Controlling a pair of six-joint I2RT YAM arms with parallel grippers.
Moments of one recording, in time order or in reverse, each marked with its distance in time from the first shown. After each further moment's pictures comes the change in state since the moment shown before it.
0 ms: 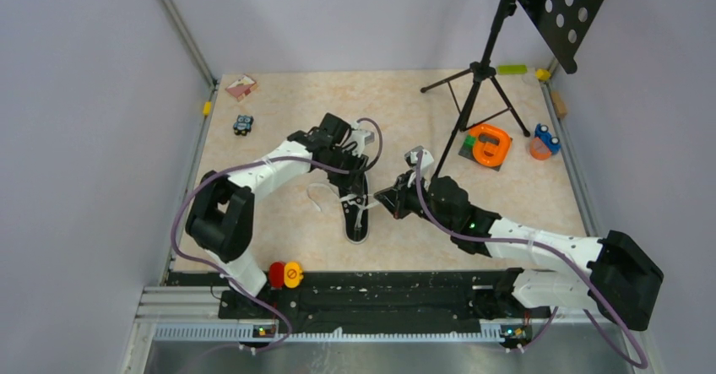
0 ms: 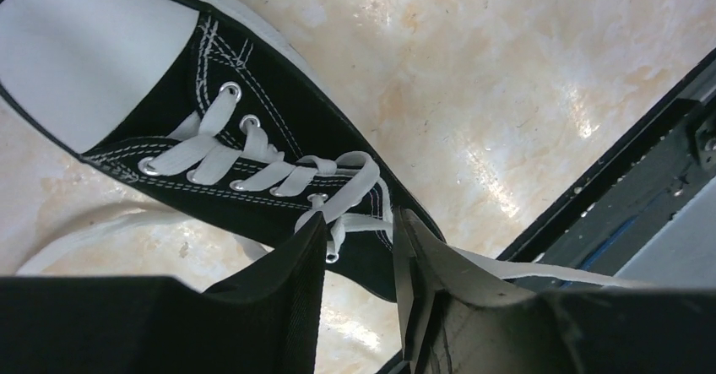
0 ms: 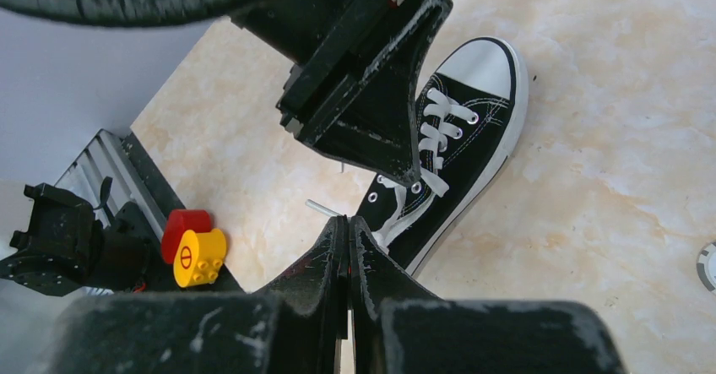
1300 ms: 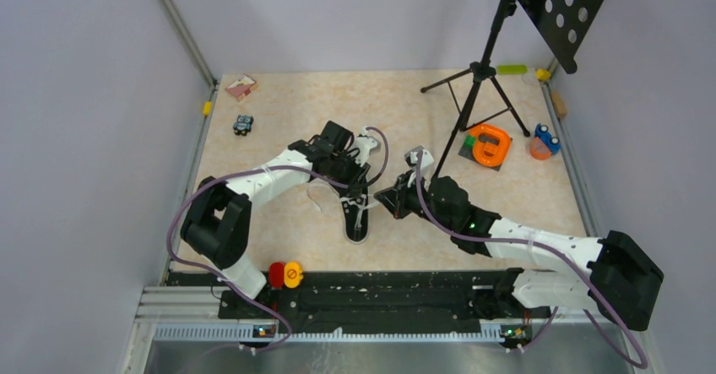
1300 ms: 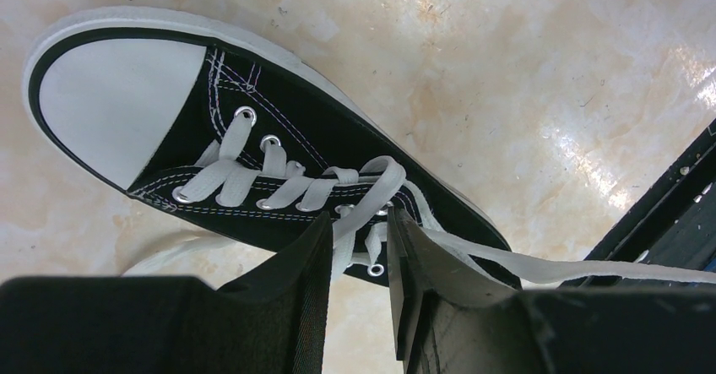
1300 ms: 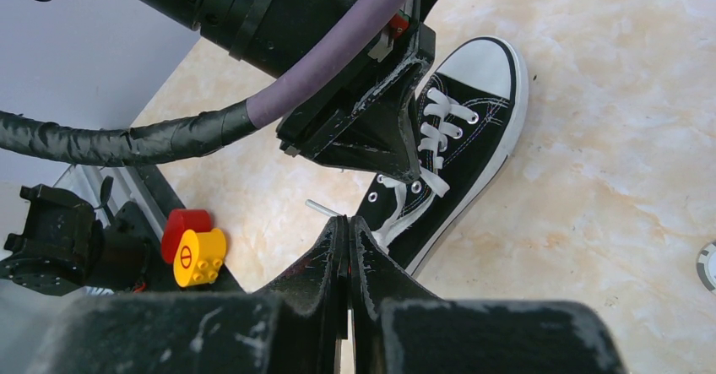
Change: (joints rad) left arm -0.051 -0.051 -0.100 0.117 -0.080 0.222; right arm 0.000 -0.001 0.000 -0.001 -0.001 0.000
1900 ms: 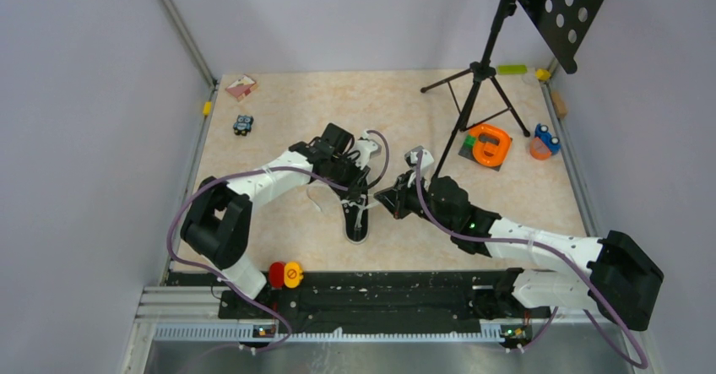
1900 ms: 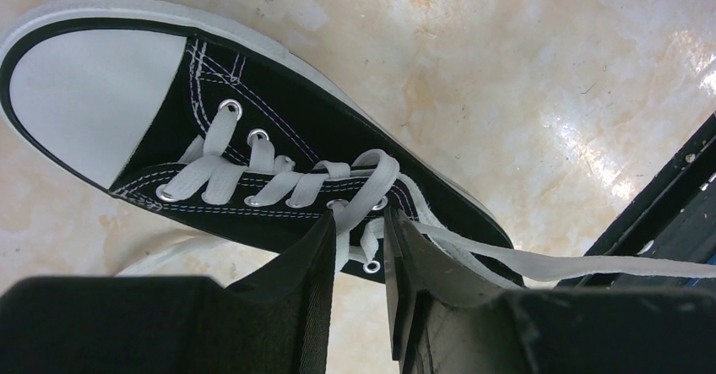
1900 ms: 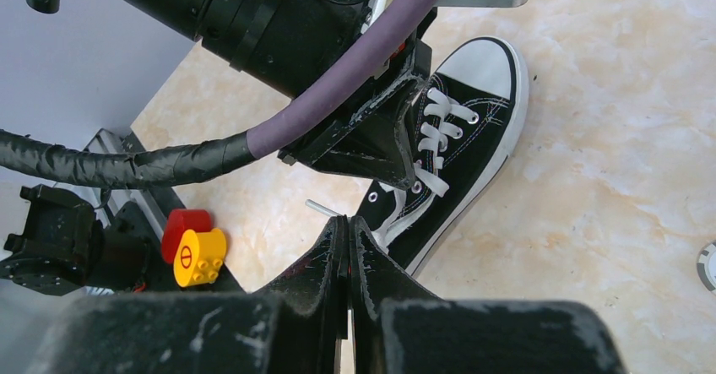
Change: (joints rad) left arm -0.005 -0.001 -0.016 -0.002 0.008 0.015; right arm 0.000 0.000 0.000 0.000 0.000 0.000
